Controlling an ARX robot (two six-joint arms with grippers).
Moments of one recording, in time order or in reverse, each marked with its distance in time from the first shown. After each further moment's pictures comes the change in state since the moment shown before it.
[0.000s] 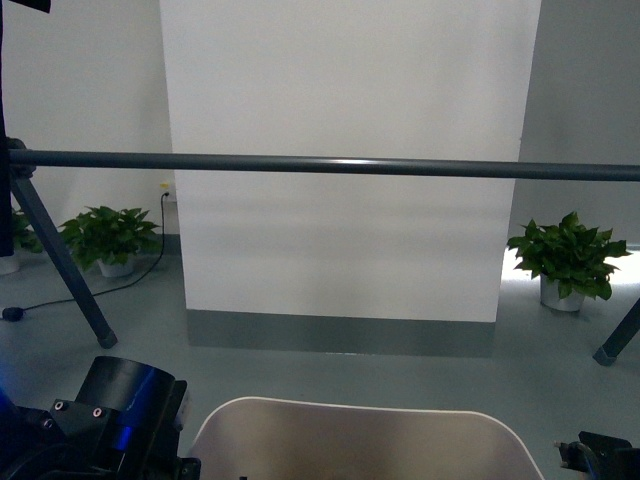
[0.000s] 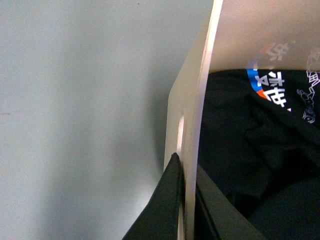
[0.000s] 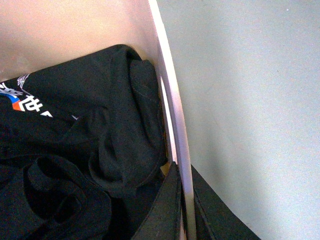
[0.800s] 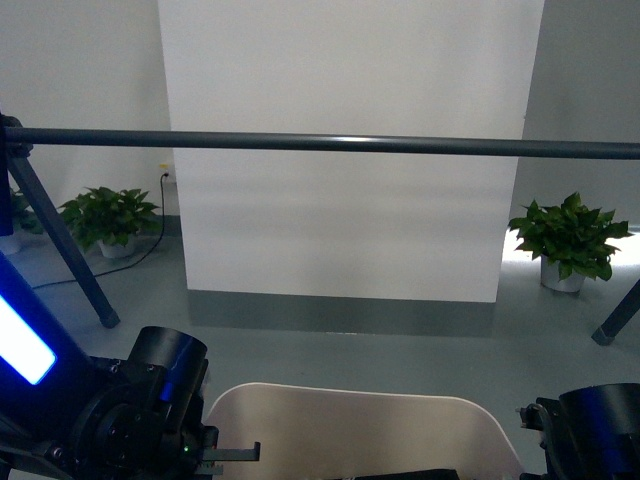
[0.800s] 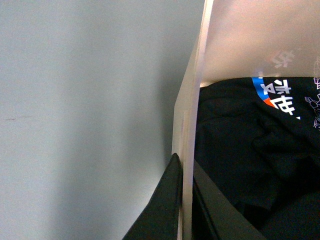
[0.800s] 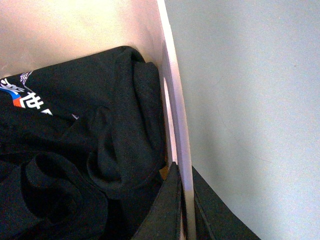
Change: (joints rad) left arm 0.002 0.153 0.254 -0.184 -0.047 0.024; right arm 0.000 0.103 0.240 -0.240 -0.025 -0.039
